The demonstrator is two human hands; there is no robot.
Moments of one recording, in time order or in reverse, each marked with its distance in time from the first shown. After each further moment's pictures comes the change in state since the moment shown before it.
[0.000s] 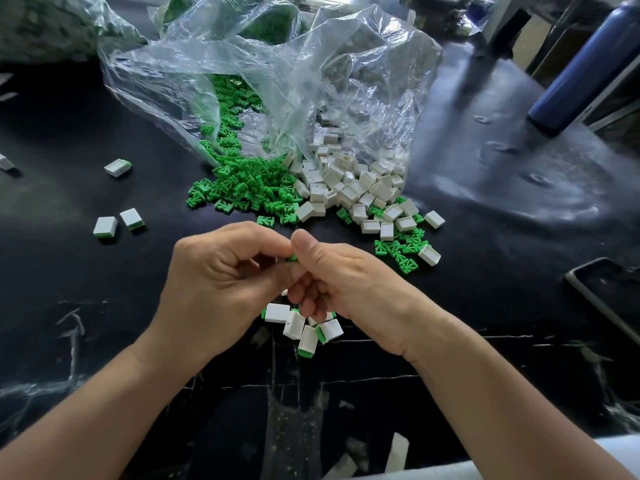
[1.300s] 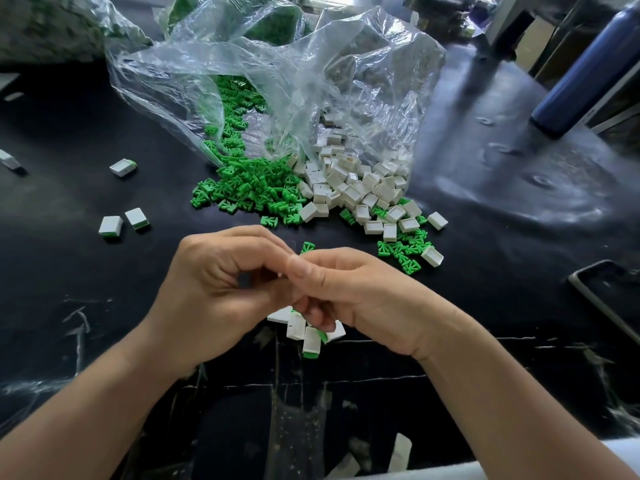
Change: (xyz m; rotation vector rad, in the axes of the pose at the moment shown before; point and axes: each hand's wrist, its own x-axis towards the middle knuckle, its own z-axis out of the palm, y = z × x) left_hand 0.002 0.005 -0.011 0.015 -0.173 0.044; right_hand -0.002 0.001 -0.003 0.048 -0.148 -0.011
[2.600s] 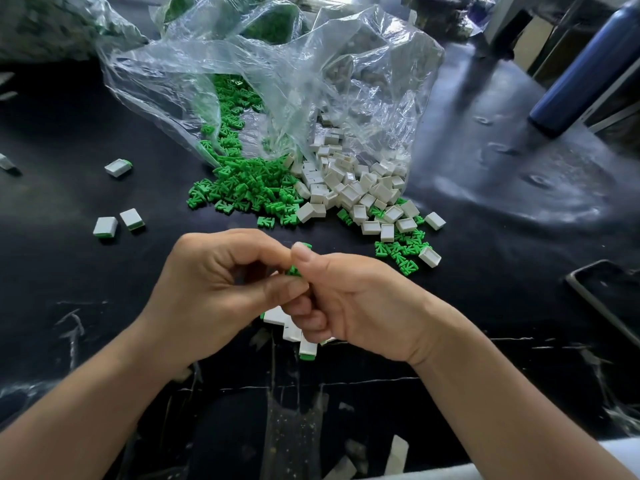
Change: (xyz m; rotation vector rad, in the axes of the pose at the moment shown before) left_hand -0.001 -0.005 0.000 -0.193 0.039 -0.124; right_hand 0.001 0.000 0.001 0.290 -0.109 0.108
